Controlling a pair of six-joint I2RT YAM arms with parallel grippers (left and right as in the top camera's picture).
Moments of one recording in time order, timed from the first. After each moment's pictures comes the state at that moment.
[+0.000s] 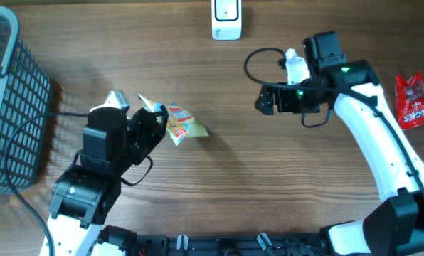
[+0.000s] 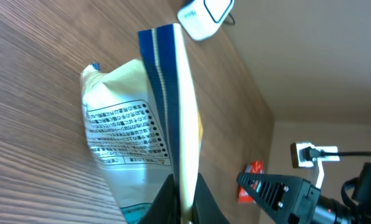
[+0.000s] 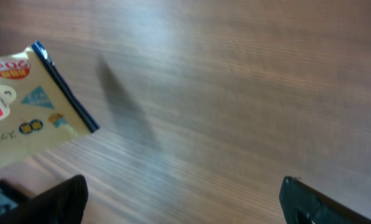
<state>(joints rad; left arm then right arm) -0.29 0.87 0.87 -0.60 0.18 -1.10 0.21 1.60 1.37 -1.02 -0.37 0.09</state>
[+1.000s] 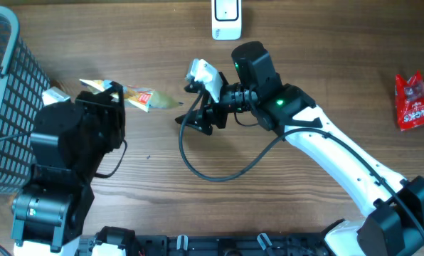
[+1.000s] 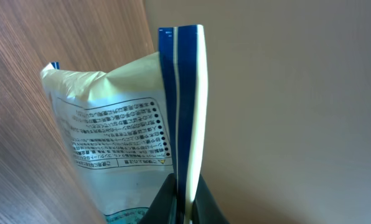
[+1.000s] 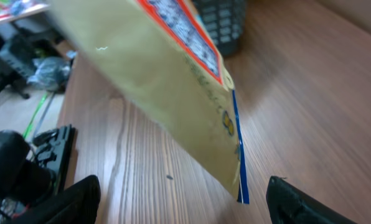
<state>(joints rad) -0.17 0.86 1.15 -0.72 -0.02 -1.49 0.59 1.60 1.26 -0.28 -0.79 -0.29</state>
